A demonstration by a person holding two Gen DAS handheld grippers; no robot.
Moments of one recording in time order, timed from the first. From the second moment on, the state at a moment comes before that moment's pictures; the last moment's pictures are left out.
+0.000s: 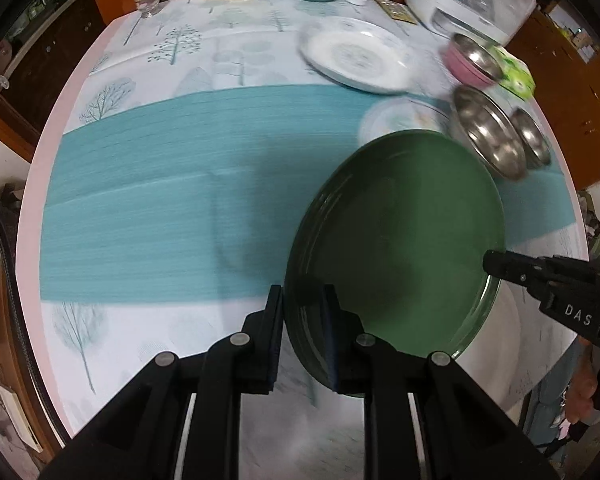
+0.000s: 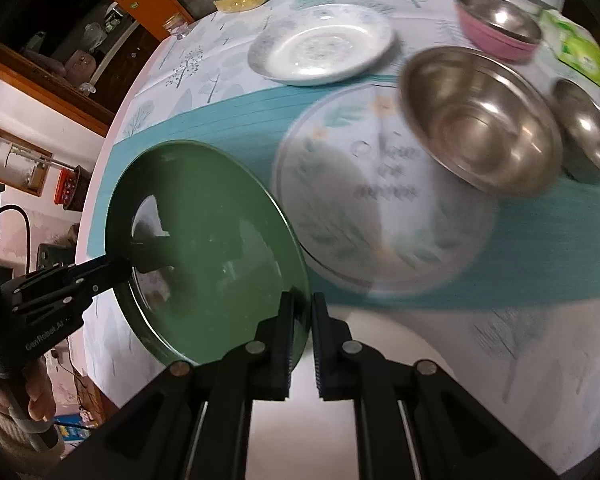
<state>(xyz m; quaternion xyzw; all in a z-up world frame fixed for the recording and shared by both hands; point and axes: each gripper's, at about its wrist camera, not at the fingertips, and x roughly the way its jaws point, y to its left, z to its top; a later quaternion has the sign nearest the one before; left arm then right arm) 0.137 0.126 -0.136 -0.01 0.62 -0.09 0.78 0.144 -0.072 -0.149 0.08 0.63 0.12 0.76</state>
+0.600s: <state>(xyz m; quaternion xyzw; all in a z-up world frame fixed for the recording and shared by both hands) 0.031 0.042 -0.142 0.00 0.62 -0.08 0.78 0.043 -0.153 -0.142 0.05 0.63 0.14 0.77</state>
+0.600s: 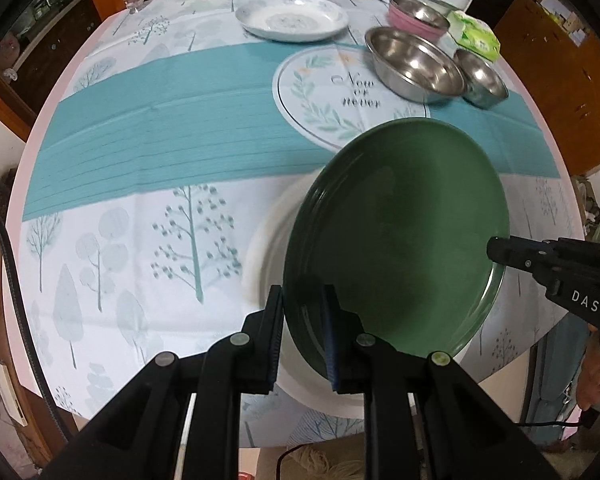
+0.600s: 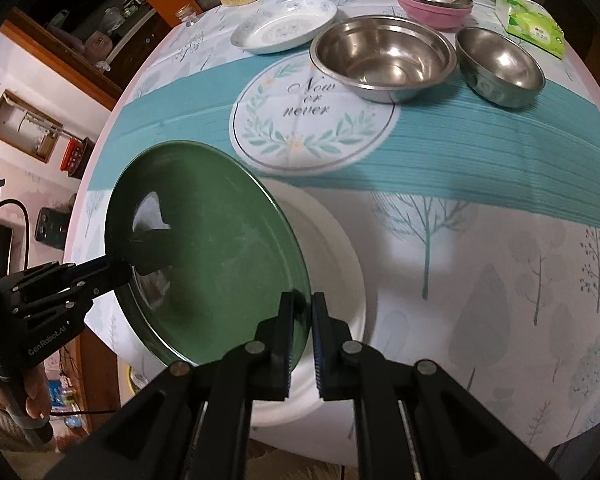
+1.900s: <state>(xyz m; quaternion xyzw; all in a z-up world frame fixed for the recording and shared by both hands) 0.020 0.037 -0.182 -0.02 0.65 -0.06 0.76 0.035 -0.156 -0.182 0.03 0.66 0.14 0.74</state>
